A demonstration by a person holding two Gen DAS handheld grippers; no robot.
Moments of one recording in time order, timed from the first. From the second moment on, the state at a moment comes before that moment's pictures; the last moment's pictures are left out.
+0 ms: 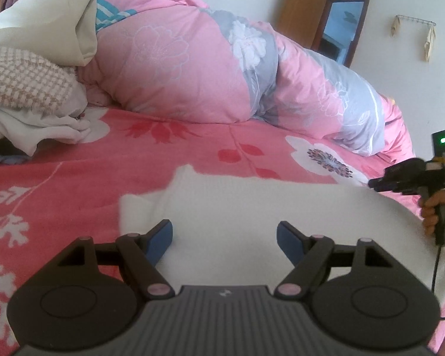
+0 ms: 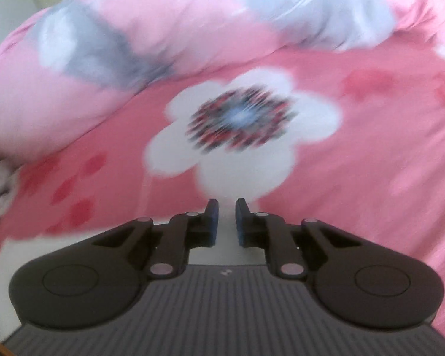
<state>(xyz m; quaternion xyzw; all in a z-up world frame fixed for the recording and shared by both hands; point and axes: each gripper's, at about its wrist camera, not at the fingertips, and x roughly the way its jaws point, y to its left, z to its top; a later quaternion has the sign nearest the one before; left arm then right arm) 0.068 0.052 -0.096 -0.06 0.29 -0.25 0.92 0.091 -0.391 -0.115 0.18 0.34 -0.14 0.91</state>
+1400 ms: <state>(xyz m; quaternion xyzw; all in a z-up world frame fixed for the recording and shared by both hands) 0.058 0.052 -0.104 -0.05 0.27 -0.24 0.93 -0.203 -0.444 -0.148 0.41 0.30 -0.08 0.86</state>
